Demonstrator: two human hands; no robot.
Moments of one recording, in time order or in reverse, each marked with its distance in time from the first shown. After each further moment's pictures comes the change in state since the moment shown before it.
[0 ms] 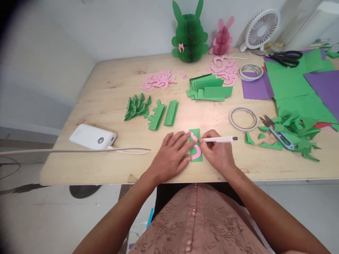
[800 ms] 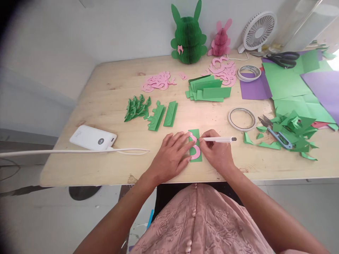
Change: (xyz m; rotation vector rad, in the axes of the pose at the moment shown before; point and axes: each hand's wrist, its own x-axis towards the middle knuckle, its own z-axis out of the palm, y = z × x) left_hand -0.001 0.000 0.002 -0.016 0.018 -0.002; right_hand -0.001 -0.001 0.000 0.002 0.019 0.054
